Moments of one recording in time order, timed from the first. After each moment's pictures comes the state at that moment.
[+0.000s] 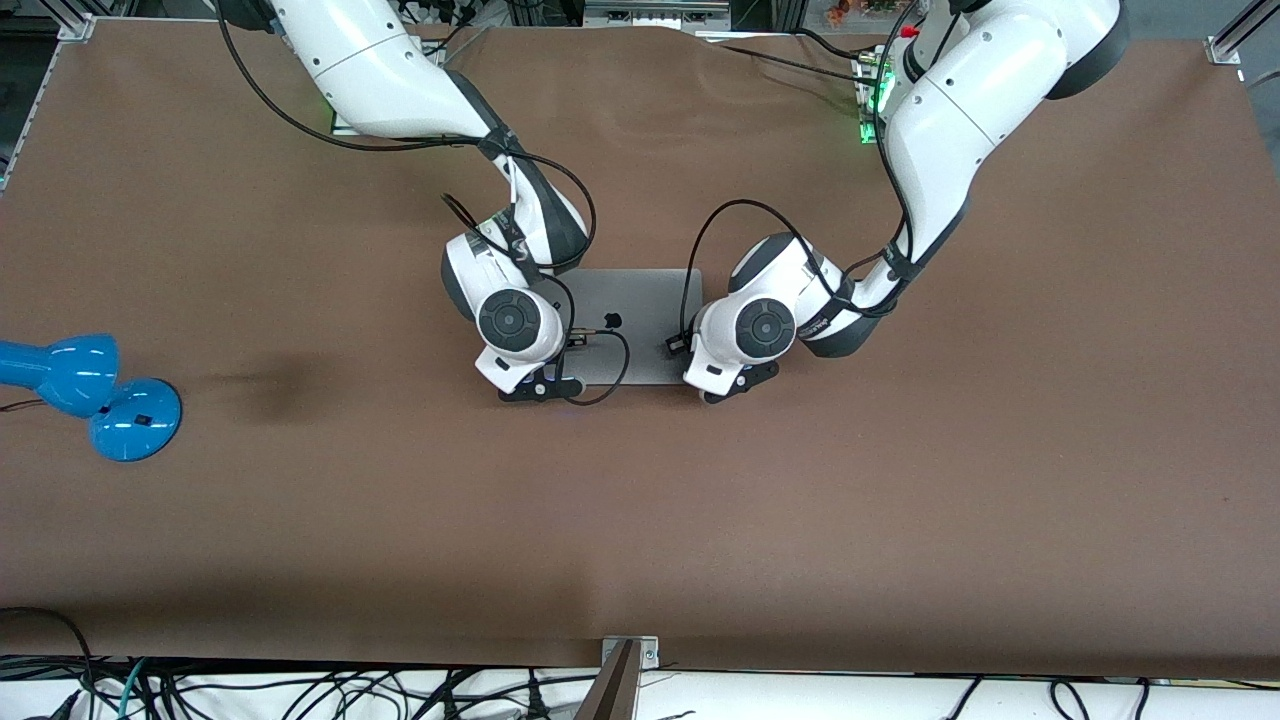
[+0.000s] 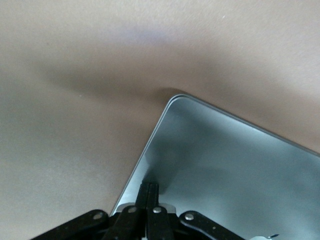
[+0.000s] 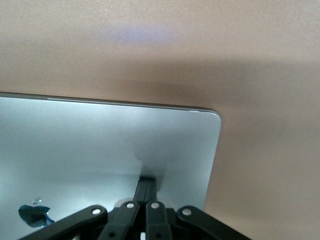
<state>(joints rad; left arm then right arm) -0.14 0.86 -0.57 -1.58 0.08 2.17 -1.10 0.57 0.75 0.02 -1.56 0.12 2.08 0.43</state>
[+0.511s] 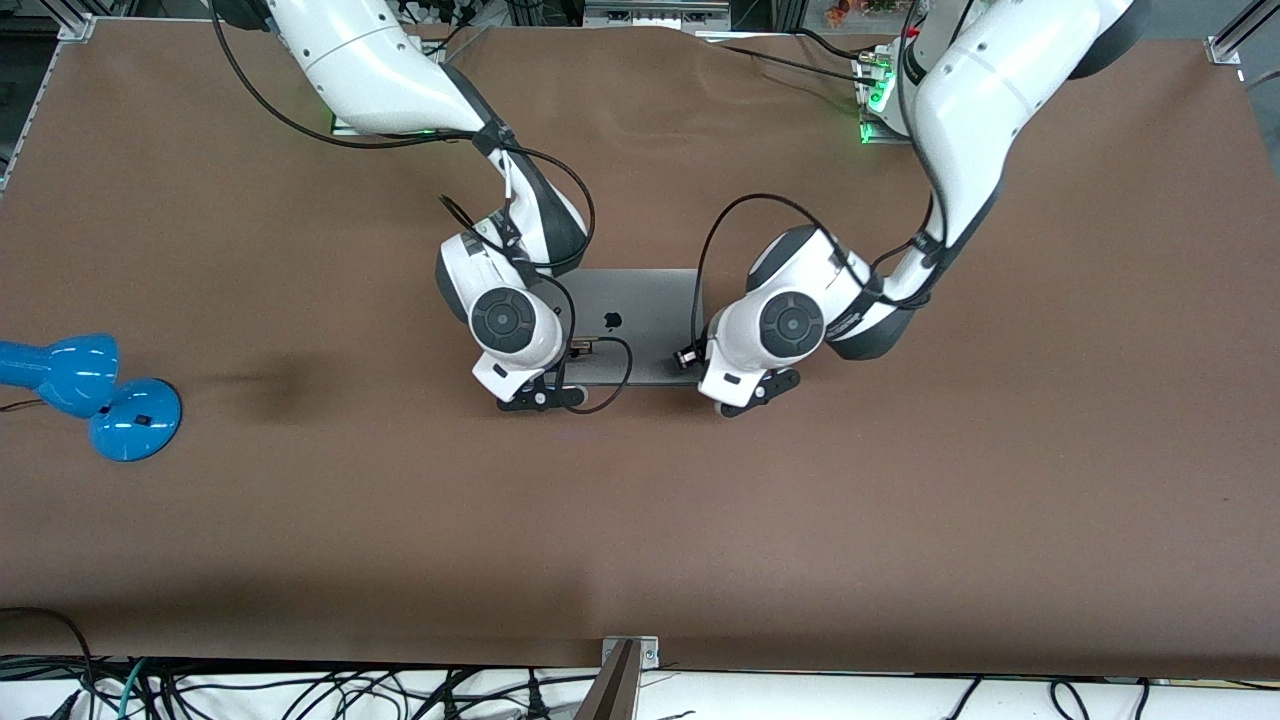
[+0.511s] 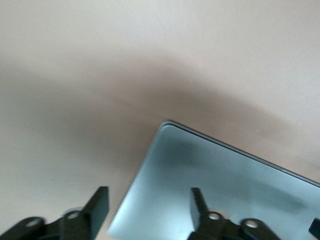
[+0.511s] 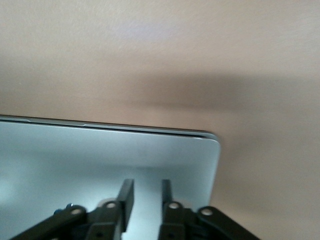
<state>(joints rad) -0.09 0.73 -0.57 -1.52 0.08 2.03 -1.06 0.56 0.73 0.01 -1.48 0.12 2.04 0.43</state>
